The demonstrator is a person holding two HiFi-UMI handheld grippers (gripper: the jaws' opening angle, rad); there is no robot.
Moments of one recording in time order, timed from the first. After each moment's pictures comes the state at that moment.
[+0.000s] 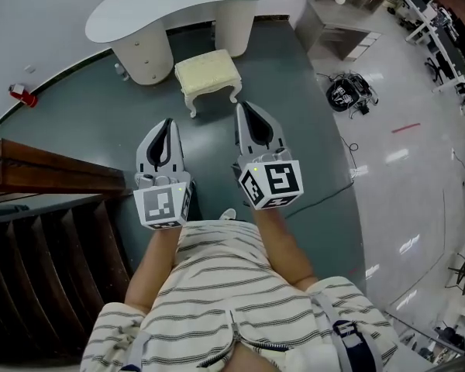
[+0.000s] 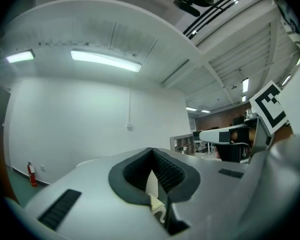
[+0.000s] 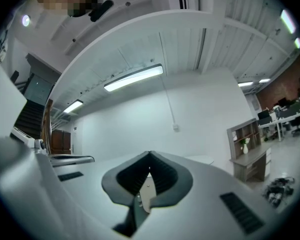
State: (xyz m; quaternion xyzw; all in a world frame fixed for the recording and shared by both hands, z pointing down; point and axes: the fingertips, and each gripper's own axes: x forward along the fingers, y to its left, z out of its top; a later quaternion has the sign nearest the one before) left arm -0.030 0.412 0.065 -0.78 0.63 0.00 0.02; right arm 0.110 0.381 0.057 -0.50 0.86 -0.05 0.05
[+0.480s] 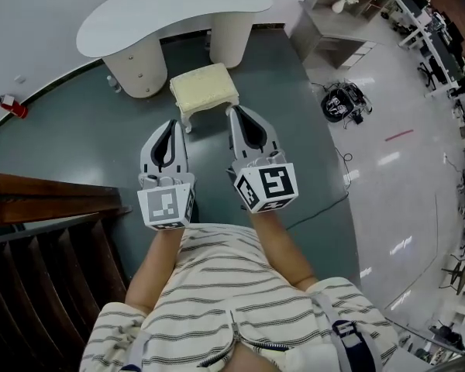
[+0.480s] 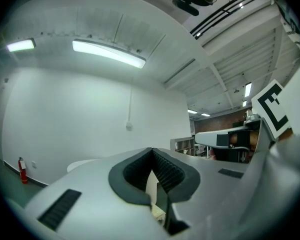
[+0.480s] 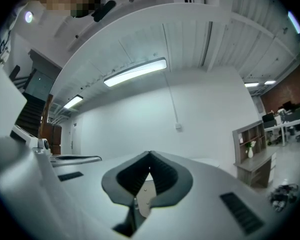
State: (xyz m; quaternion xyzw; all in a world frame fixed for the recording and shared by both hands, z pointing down) left arm -0.050 0.306 0.079 -0.78 0.62 0.02 0.01; right arm 0.069 0.283 0.068 -0.50 0.87 -0.03 0.04
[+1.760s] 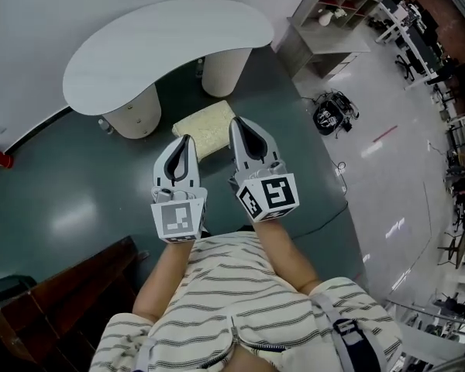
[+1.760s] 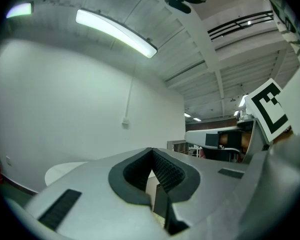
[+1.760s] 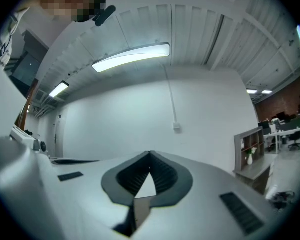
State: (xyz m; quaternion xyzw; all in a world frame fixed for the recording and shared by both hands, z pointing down) left arm -0.172 0.071 0.071 -0.83 0.55 0.04 -0.02; right arm -0.073 0.055 0.047 -0.55 0.84 -0.01 0.02
